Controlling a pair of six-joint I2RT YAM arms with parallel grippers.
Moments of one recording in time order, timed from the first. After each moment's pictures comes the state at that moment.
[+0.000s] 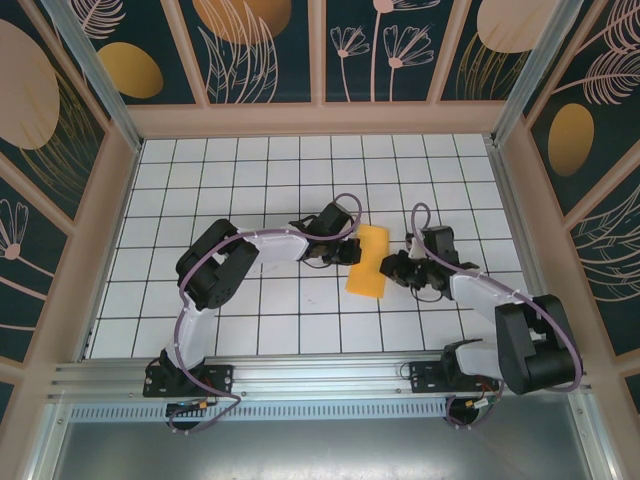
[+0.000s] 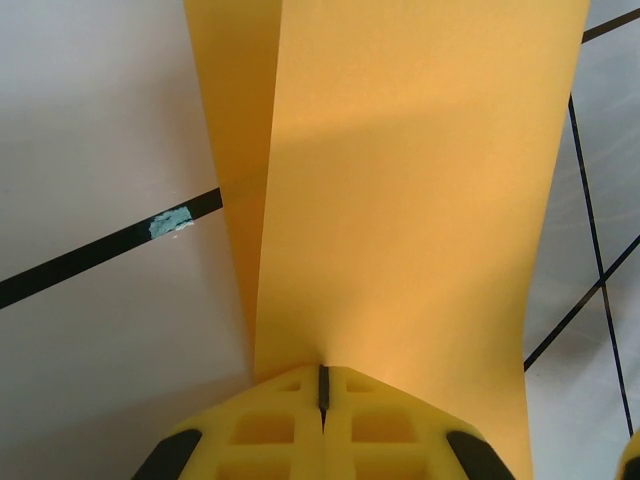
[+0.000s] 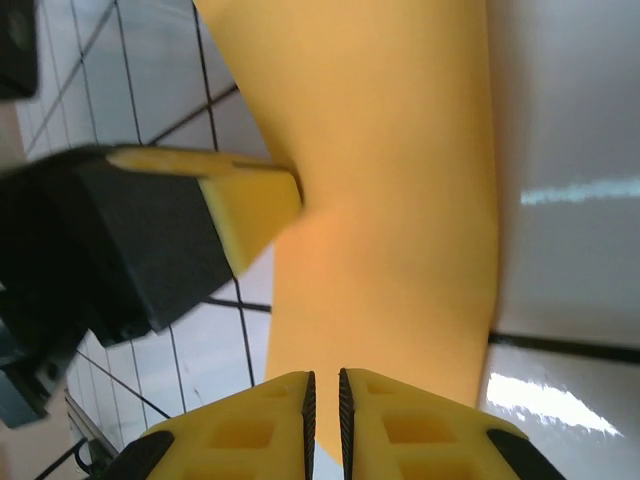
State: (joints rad) left arm -0.81 2.11 1.32 -0.13 0.32 -0.64; right arm 0.22 1.29 0.46 -0.07 -0.60 0.67
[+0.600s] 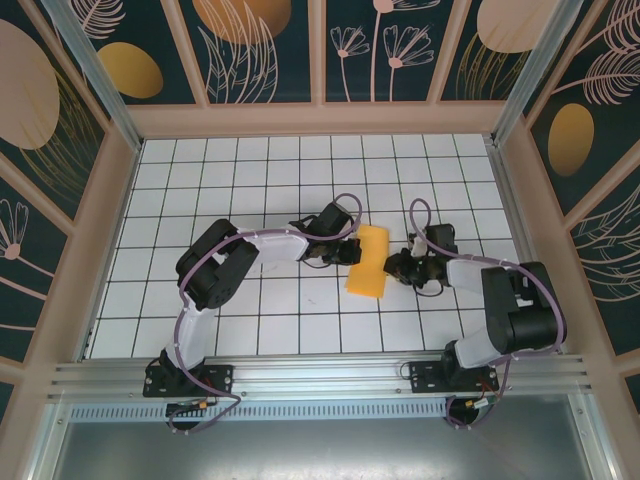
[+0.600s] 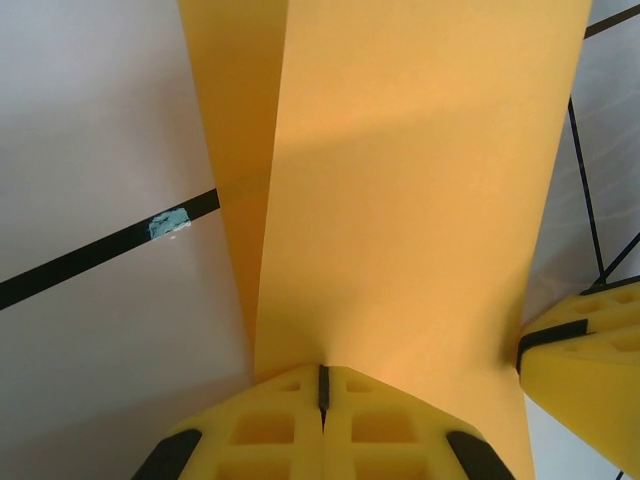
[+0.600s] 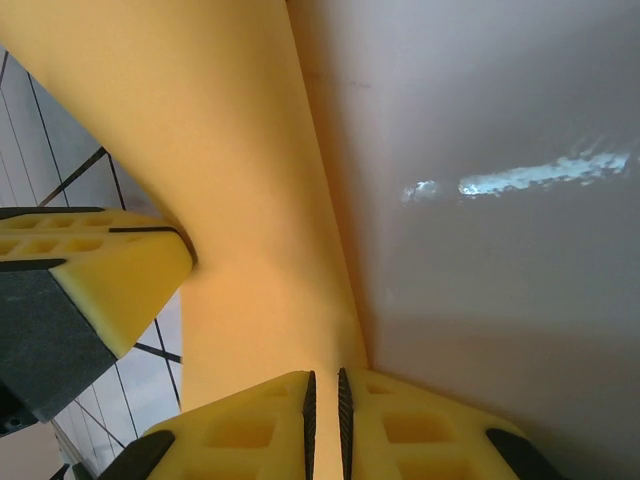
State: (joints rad) left arm -0.81 2.11 1.32 -0.13 0.33 -0.63; right arm 0.16 1.48 0.50 -0.04 -0.62 0.62
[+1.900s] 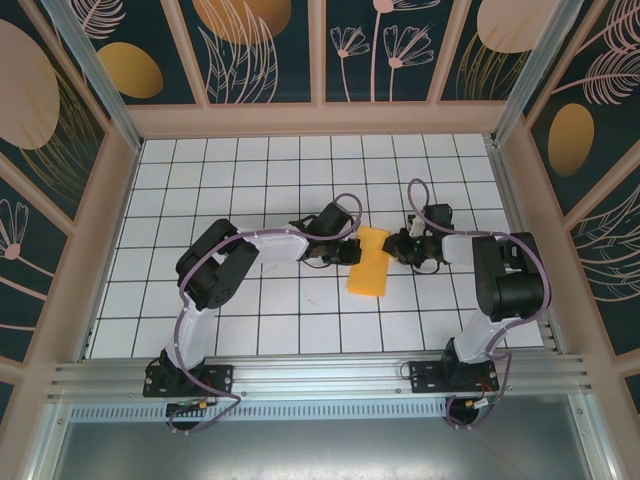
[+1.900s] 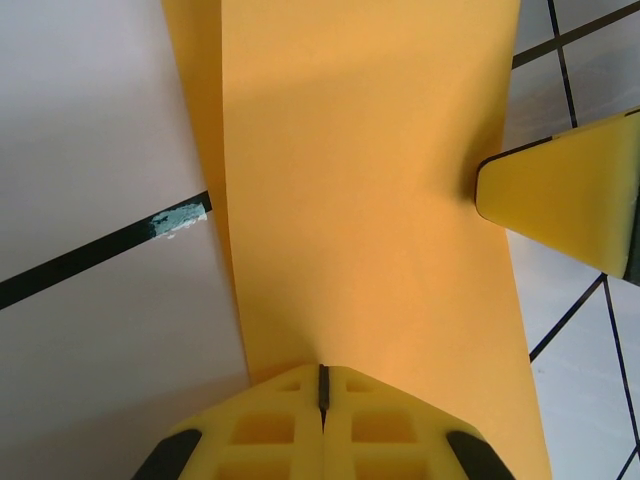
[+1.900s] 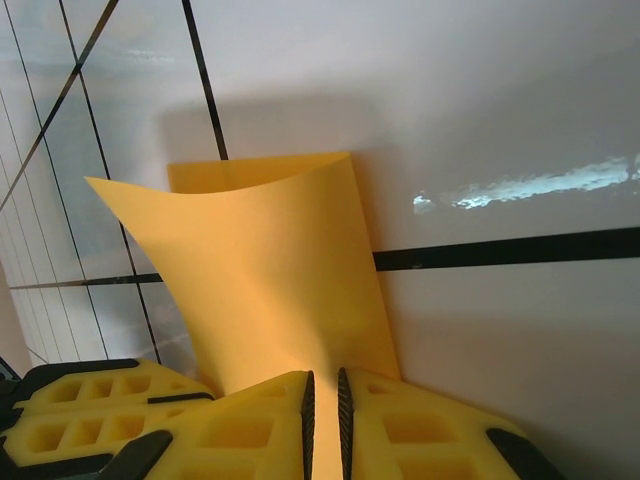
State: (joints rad) left arm -0.81 2.11 1.32 -0.14 0.33 -0.62; right arm 0.12 1.70 0.70 -0.03 -0.62 0.59
